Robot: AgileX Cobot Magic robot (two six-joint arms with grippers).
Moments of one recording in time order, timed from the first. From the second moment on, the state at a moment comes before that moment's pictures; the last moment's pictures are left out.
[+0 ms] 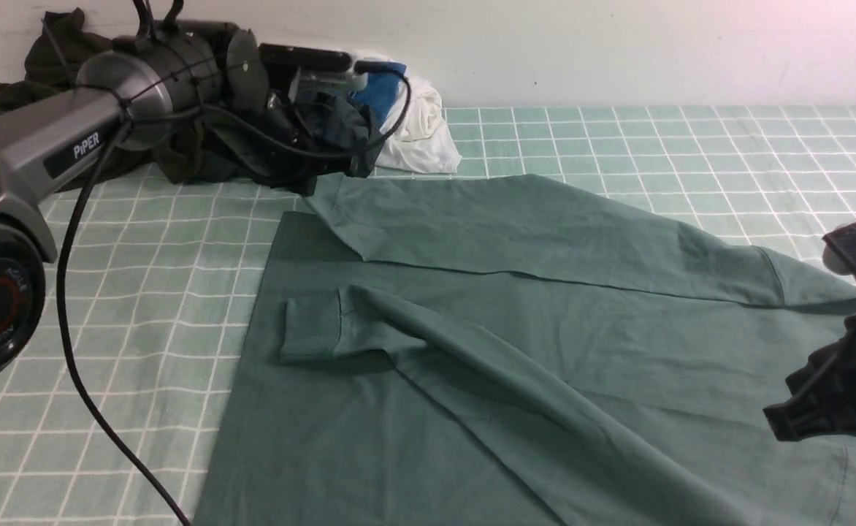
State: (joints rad) right arm 0.31 1.16 -0.75 -0.15 0.78 0.09; left arm -0.25 2.16 -1.92 -0.06 0.80 0.05
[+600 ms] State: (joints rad) right arm 0.31 0.98 -0.75 -0.11 0.83 0.09; left arm -0.37 1.68 -1.67 -0.13 1.08 0.02
